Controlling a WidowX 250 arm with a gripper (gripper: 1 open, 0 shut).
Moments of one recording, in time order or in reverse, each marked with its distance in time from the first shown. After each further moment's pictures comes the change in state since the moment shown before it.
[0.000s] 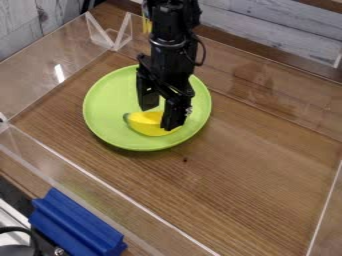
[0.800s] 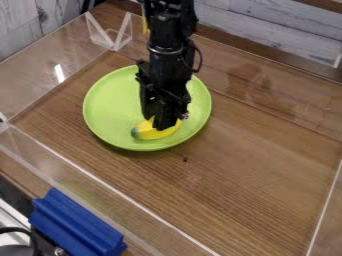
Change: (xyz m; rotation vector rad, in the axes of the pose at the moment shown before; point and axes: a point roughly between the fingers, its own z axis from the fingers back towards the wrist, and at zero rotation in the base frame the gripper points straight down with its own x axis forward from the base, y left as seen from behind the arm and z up) arm 0.000 0.003 -0.009 -0.003 0.004 -0.021
